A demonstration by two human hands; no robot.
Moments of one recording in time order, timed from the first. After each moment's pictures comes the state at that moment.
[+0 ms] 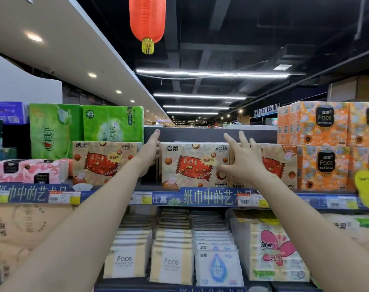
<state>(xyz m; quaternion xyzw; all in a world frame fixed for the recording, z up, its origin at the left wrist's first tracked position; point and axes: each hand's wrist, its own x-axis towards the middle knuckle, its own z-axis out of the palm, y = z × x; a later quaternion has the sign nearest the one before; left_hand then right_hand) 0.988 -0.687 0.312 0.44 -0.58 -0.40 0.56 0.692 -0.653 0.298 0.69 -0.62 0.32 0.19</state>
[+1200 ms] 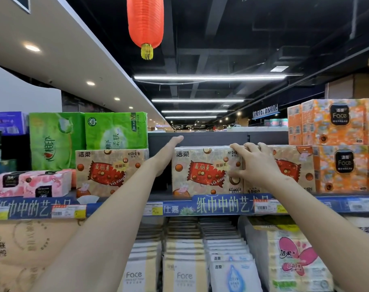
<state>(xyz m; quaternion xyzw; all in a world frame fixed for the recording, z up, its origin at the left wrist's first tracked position) 0.982 -0.726 0.322 0.44 -0.66 -0.40 0.46 0.699 -0.664 0.297 0.68 -0.63 0.26 0.26</state>
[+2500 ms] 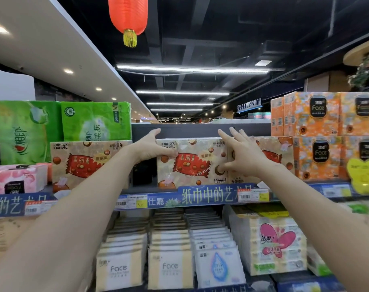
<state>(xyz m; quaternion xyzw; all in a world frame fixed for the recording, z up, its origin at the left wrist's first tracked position) 0.998 -0.713 0.336 0.48 -0.76 -0.26 0.35 0.691 -0.654 0.306 0.72 -0.62 0.26 0.21</state>
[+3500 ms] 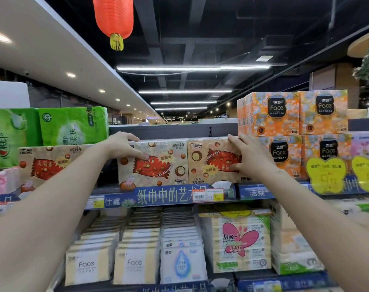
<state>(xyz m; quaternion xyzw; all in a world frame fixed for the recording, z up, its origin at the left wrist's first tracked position) 0.945 -0.690 0.354 0.58 -0.75 -0.10 0.31 0.540 -0.630 0.297 0.68 -0.64 0.27 0.25</state>
